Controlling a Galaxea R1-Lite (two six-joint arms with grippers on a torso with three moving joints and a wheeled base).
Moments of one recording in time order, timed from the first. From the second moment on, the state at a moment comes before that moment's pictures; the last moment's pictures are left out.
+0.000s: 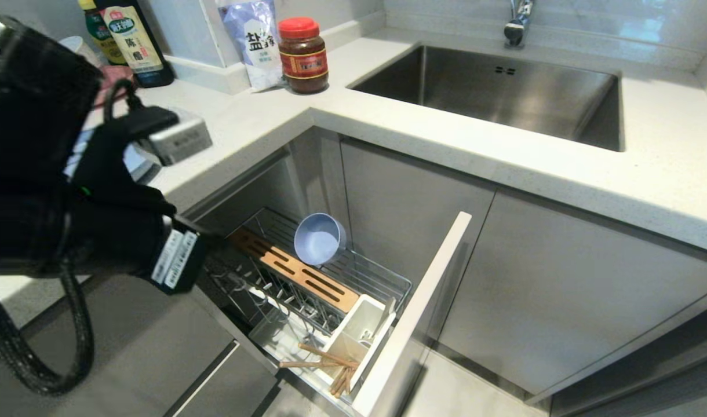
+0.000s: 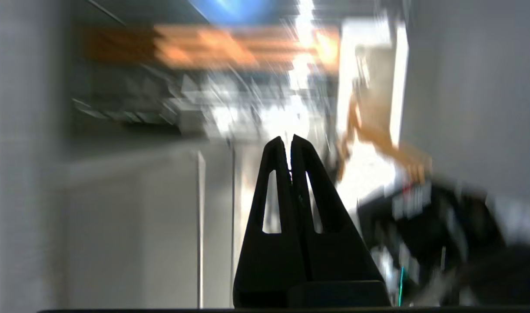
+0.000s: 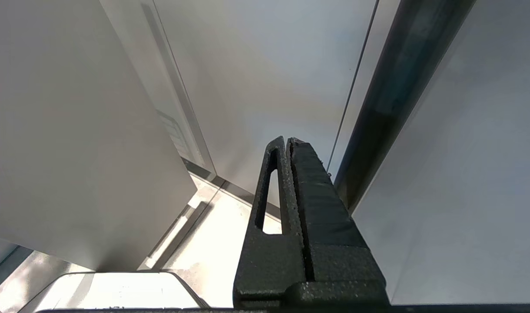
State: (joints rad) left arm -0.65 1.35 -1.34 0.61 0.31 0.09; right arm 0.00 0.00 0.00 0.00 0.00 0.02
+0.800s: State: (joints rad) left arm 0.09 1.13 -1.39 0.37 0.02 0.13; right arm 0.00 0.00 0.00 0.00 0.00 0.02
